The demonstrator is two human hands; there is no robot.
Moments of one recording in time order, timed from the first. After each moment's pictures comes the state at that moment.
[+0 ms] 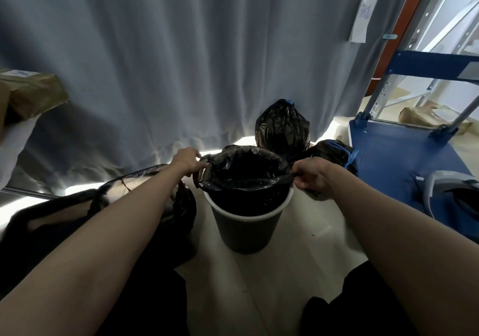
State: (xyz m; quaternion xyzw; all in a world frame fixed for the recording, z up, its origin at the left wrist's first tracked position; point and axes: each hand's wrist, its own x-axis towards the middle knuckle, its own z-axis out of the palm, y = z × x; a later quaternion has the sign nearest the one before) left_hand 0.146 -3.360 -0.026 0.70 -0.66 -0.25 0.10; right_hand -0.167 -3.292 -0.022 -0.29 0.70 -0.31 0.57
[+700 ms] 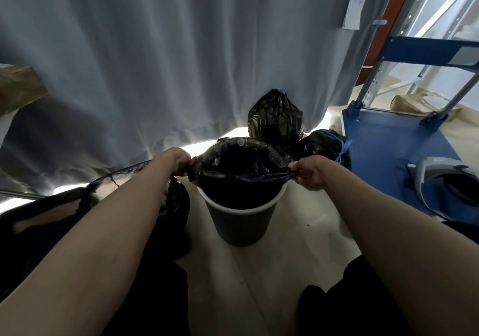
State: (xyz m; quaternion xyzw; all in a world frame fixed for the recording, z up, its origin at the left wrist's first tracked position) left_hand 0.143 -3.371 -0.042 0.73 -0.48 -0.48 0.08; right_hand -0.170 -3.278 -0.029 -0.25 0.72 -0.31 0.56
